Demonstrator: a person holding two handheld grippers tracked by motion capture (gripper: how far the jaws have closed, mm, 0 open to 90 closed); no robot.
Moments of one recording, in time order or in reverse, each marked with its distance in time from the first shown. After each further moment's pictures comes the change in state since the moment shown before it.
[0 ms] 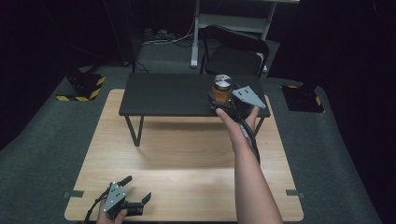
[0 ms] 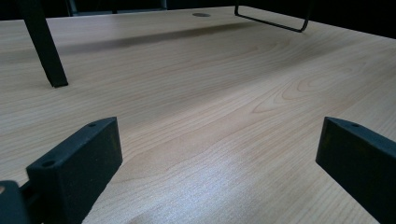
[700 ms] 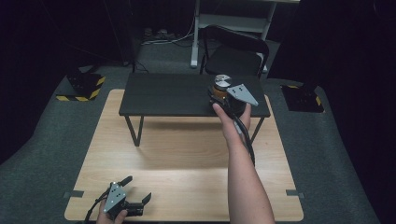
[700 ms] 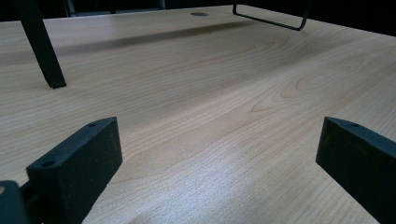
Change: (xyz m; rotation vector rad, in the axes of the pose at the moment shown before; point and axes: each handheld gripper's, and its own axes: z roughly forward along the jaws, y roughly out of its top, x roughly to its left) left arm 0.001 0.000 0.000 0.002 -0.007 0.011; right arm 0.010 -0.004 0.021 0.014 -0.040 -0.017
